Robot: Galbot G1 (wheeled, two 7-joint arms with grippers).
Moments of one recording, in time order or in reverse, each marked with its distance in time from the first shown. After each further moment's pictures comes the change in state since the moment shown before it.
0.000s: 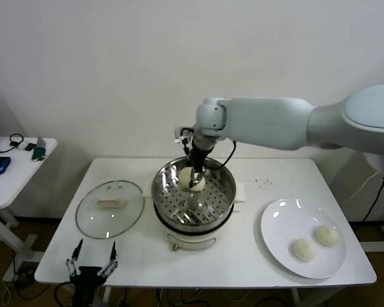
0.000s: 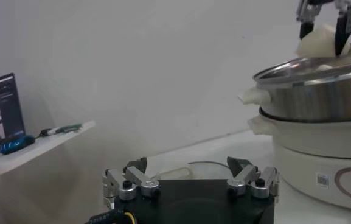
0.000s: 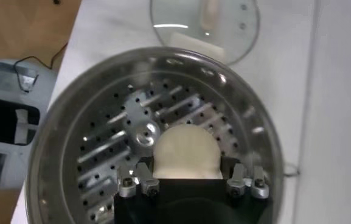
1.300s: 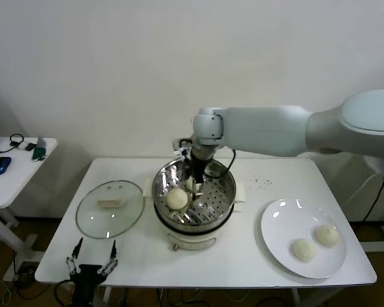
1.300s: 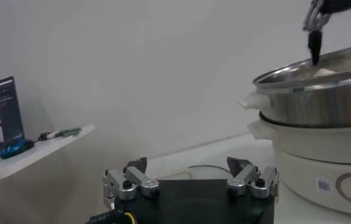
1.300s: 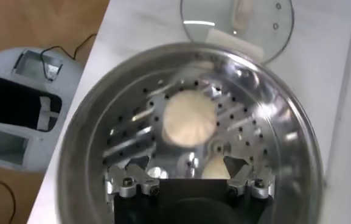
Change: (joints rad) left arm -0.003 0.007 0.001 -0.010 -0.003 0.005 0.002; right arm 0.033 -0.070 -0.006 0.095 -0.051 0.038 -0.057
